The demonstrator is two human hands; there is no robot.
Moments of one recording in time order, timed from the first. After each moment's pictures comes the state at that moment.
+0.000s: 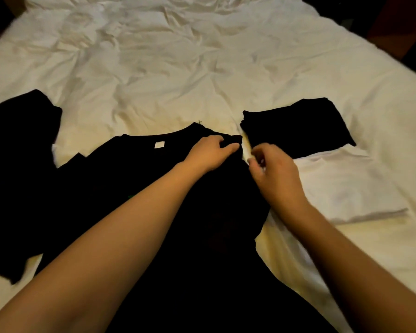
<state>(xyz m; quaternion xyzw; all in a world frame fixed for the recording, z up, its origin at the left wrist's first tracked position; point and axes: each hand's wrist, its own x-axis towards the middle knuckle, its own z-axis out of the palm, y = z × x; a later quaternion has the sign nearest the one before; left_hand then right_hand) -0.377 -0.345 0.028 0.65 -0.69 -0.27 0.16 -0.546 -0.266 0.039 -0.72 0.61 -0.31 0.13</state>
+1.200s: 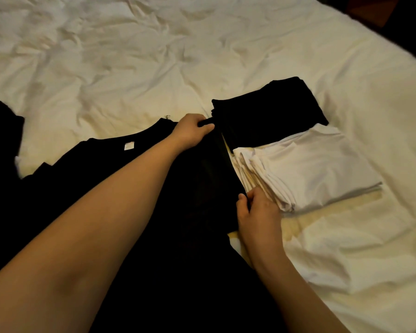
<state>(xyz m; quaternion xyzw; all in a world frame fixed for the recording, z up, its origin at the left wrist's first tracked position) -0.404 -0.391 0.024 0.64 -0.67 -0.32 0.18 -0.557 -0.186 -0.017 -0.52 0.72 -0.37 0.25</state>
